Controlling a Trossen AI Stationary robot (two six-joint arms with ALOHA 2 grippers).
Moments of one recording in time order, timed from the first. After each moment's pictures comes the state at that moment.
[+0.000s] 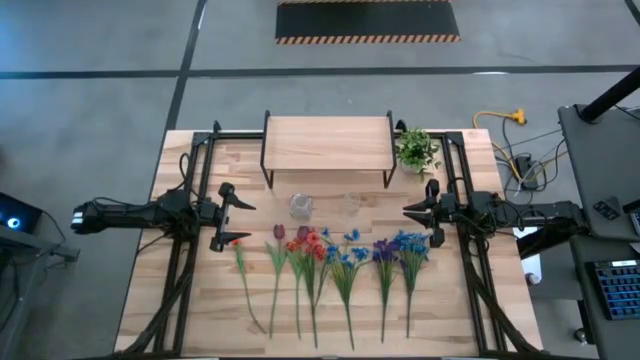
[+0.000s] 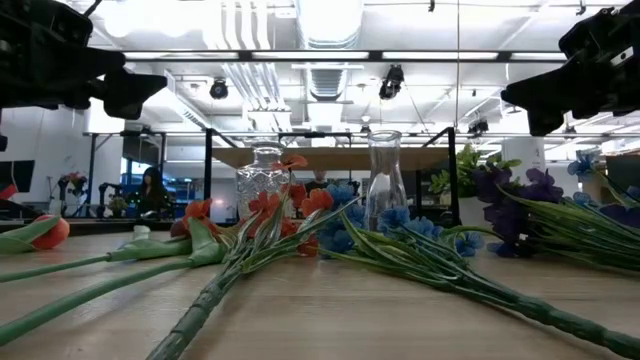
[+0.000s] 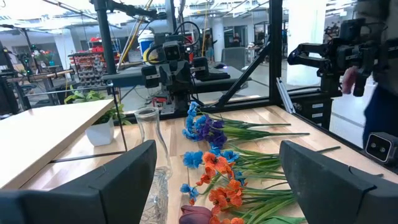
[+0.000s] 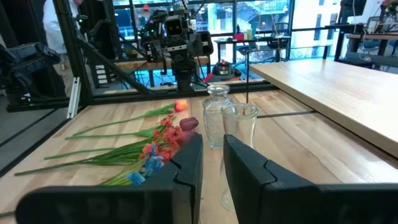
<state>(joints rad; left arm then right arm) 0.00 0.12 0.00 0.12 0.12 0.09 0.03 0.05 0.01 0.02 0.08 0.10</state>
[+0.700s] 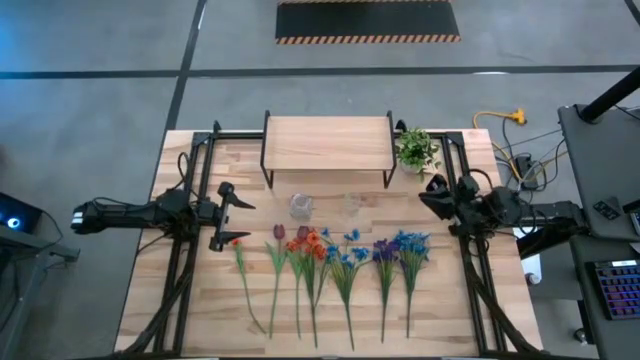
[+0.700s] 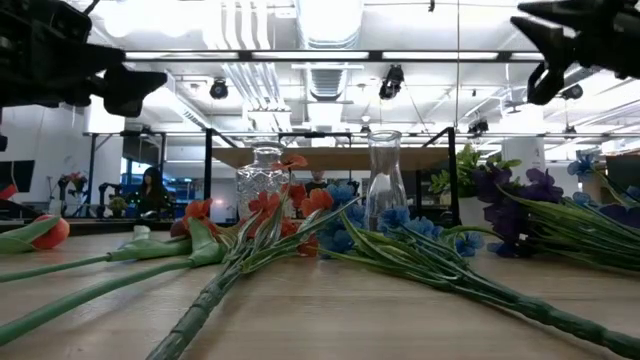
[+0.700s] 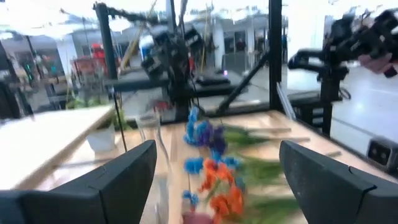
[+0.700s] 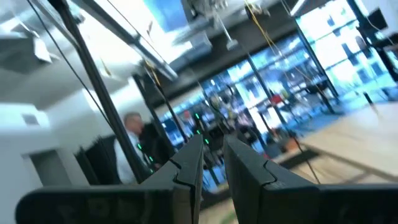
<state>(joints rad) 0.00 0.12 0.00 0.17 0.12 0.09 0.03 0.05 0.01 0.46 0.08 0.52</state>
